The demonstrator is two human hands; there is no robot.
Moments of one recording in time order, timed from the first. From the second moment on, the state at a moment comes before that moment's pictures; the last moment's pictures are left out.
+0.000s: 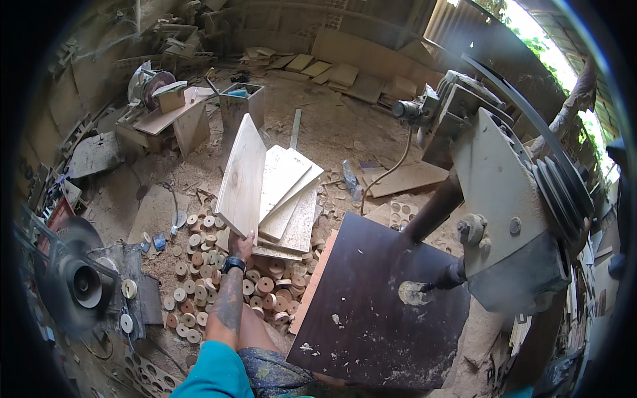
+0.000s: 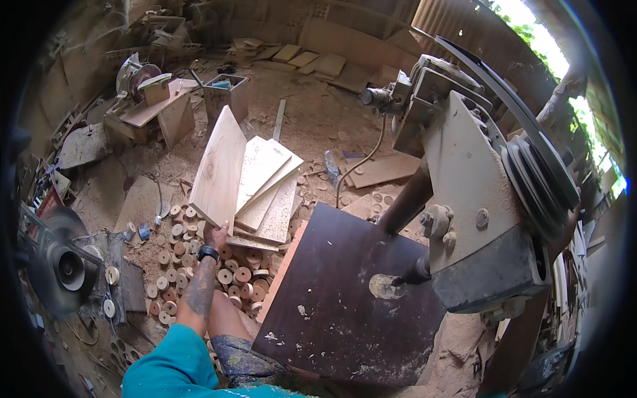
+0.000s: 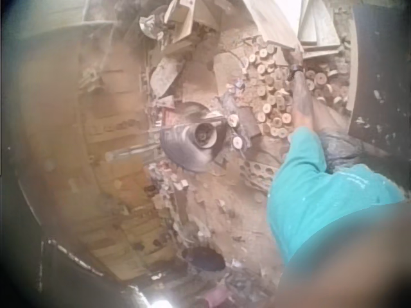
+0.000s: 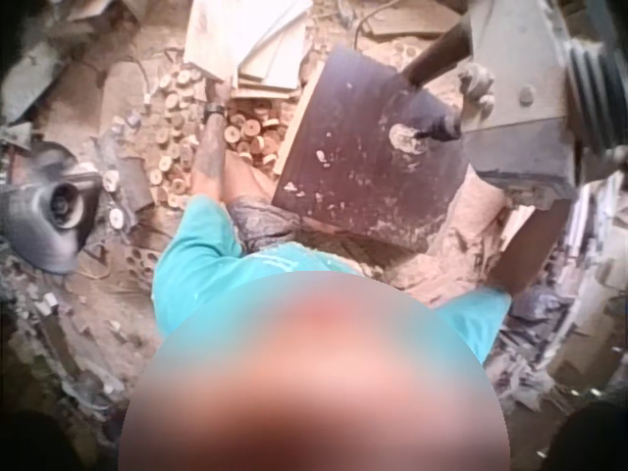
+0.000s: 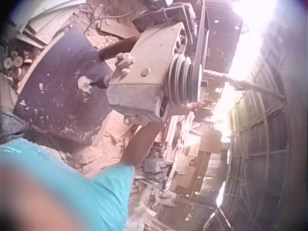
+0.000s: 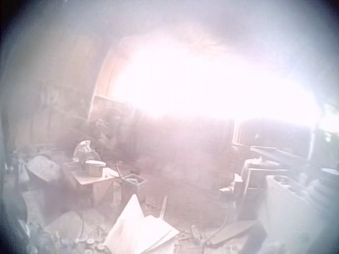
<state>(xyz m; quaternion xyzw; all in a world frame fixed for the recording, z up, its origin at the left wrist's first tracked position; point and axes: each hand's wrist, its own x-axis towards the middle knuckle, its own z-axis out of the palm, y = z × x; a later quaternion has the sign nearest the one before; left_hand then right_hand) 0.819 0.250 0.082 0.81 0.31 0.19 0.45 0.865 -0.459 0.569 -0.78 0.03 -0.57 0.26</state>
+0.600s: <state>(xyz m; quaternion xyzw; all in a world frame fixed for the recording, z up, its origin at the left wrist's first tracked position) 0.792 0.265 0.203 0.55 0.32 0.57 0.52 0.870 -0.456 0.573 -0.77 0.04 -0.53 0.36</state>
